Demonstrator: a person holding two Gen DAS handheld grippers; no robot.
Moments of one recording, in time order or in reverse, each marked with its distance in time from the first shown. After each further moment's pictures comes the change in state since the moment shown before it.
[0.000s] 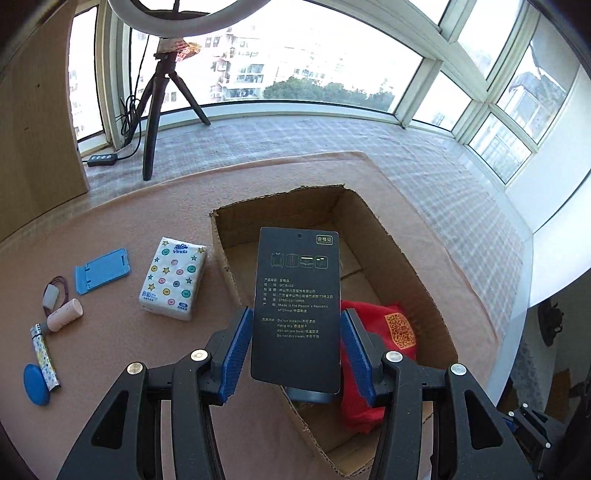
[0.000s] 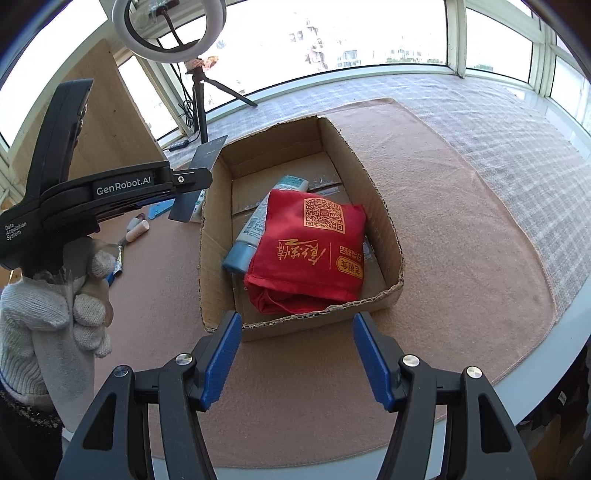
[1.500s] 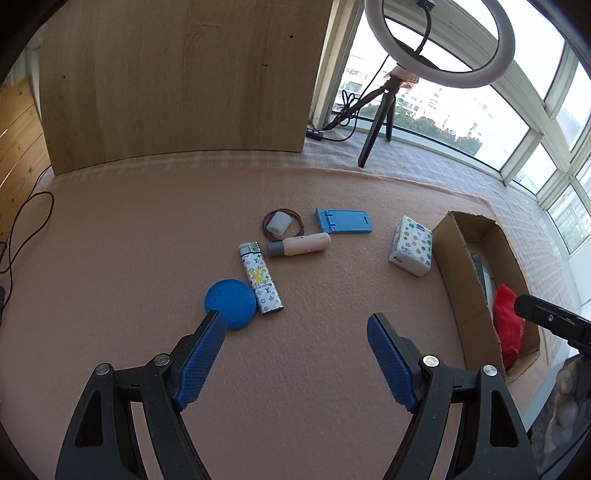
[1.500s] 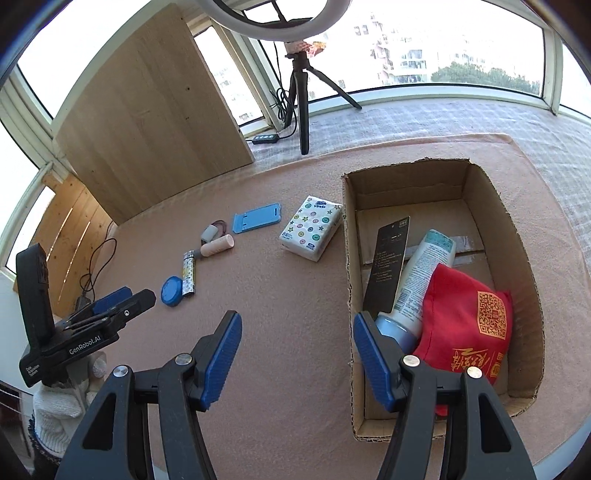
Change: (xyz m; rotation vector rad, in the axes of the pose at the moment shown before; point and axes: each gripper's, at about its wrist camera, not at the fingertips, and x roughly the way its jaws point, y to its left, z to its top) left arm -0.125 0.224 -0.098 -0.294 -0.082 0.268; right arm 0.051 0.117 0.072 -0.162 0.041 0.212
